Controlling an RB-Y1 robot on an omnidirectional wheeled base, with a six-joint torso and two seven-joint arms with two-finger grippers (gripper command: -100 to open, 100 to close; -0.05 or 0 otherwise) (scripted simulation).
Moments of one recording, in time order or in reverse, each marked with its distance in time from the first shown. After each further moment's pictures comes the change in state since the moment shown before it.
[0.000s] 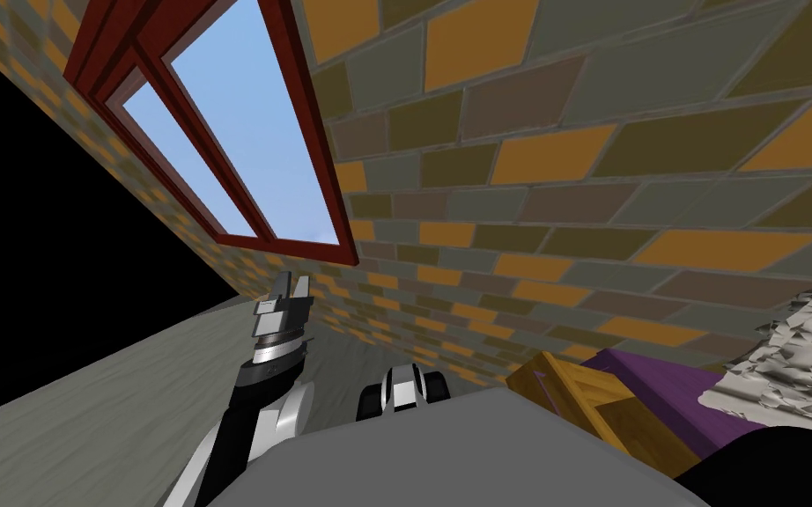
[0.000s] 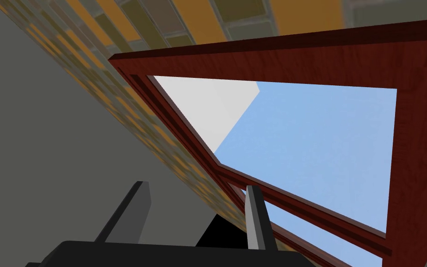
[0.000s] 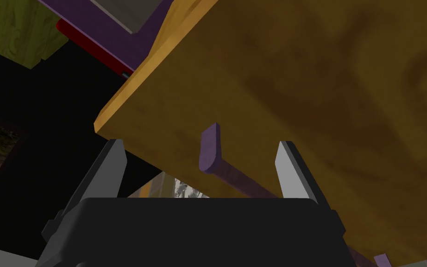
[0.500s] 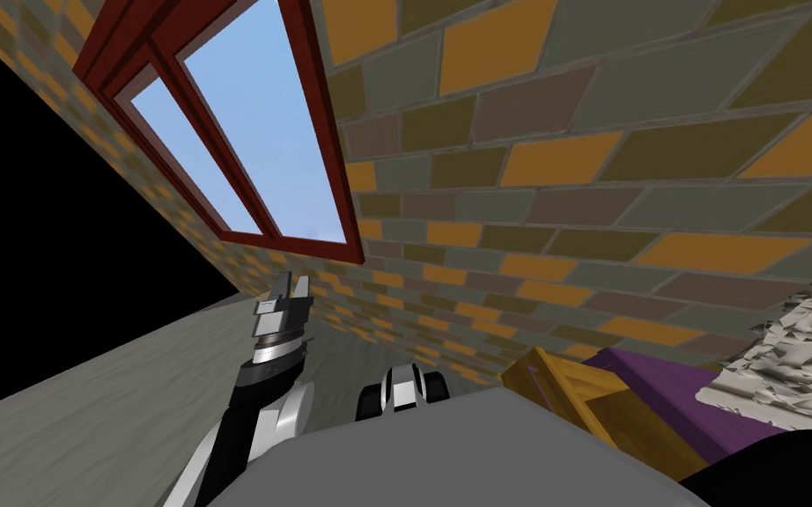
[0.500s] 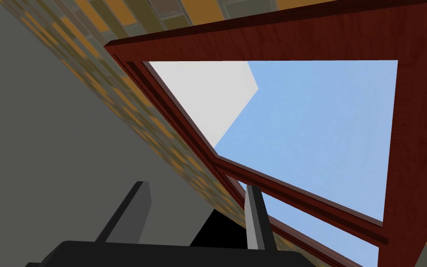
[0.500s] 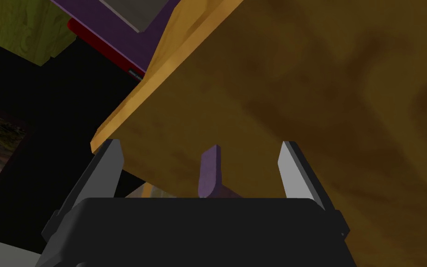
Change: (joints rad) left arm 0.000 0.000 0.000 0.000 0.000 0.000 0.000; right arm -0.090 0.001 -0.042 0.132 -0.027 -0.028 -0.043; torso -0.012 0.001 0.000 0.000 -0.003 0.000
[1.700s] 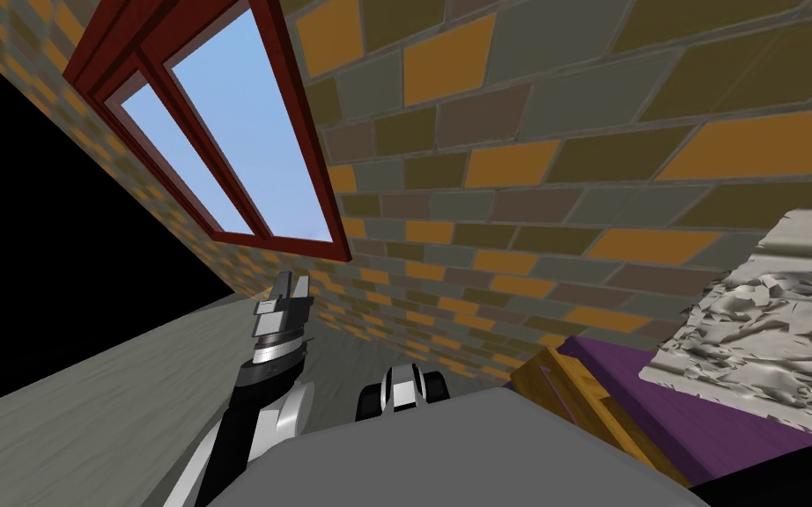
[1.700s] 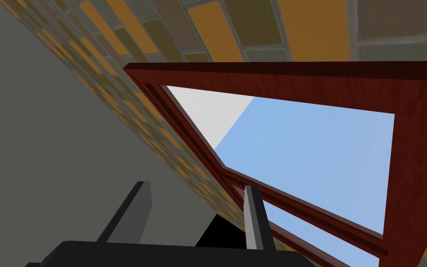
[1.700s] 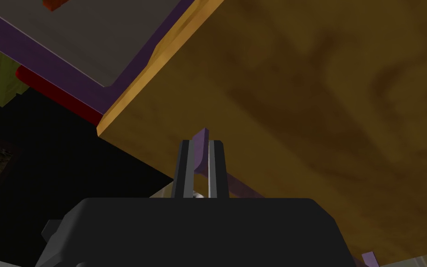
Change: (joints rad) left arm 0.000 0.000 0.000 0.000 0.000 0.000 0.000; right arm -0.121 -0.038 -0.059 0.219 -0.037 -0.080 -0.103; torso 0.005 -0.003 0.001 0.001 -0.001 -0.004
